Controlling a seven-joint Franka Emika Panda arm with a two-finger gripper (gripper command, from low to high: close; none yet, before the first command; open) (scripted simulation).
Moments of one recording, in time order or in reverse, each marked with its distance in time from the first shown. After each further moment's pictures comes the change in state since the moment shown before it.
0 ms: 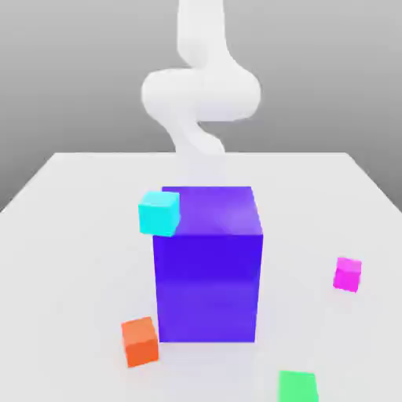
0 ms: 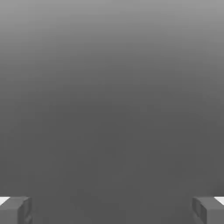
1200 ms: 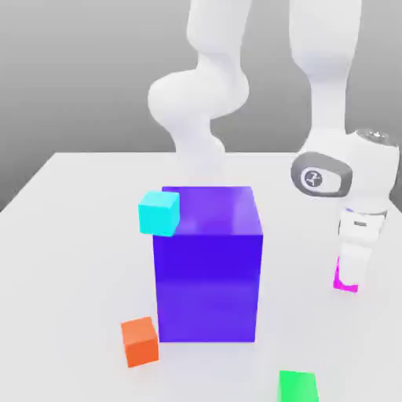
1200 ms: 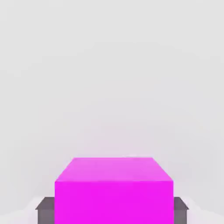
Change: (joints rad) arm 0.716 1.010 0.079 -0.412 -0.297 0.692 -0.023
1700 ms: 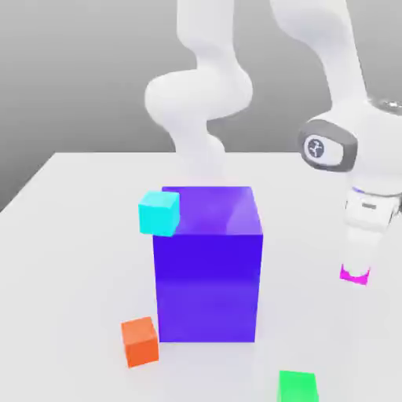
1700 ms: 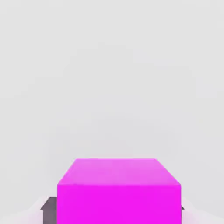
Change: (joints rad) arm -0.236 -0.166 0.012 0.148 0.247 -0.314 -0.279
